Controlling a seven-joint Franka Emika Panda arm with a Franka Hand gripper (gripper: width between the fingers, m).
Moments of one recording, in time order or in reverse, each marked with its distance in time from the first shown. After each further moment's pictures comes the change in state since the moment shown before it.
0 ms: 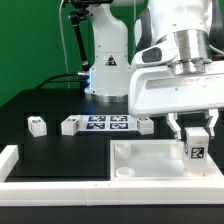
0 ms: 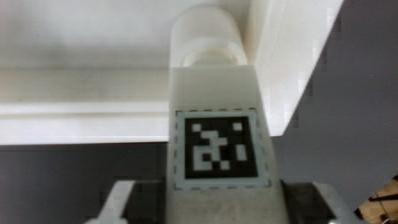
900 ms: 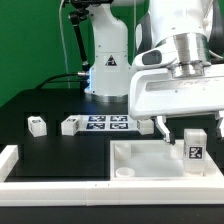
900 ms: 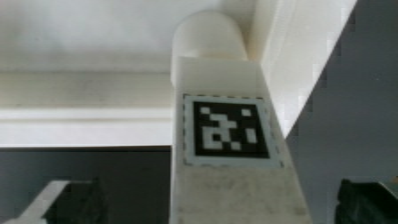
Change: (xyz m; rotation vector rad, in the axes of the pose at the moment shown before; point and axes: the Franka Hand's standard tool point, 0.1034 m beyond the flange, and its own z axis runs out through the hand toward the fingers) arm -0.001 0.000 0.001 -0.003 0.020 -0.023
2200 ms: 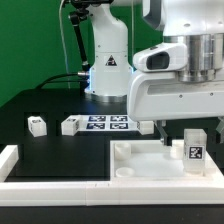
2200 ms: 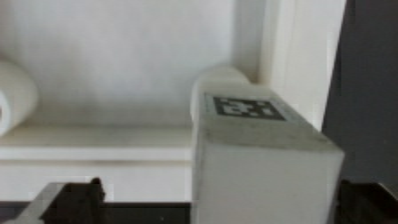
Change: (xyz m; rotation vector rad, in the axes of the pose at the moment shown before) arm 0.016 0.008 0.006 -0.015 -0.518 0.029
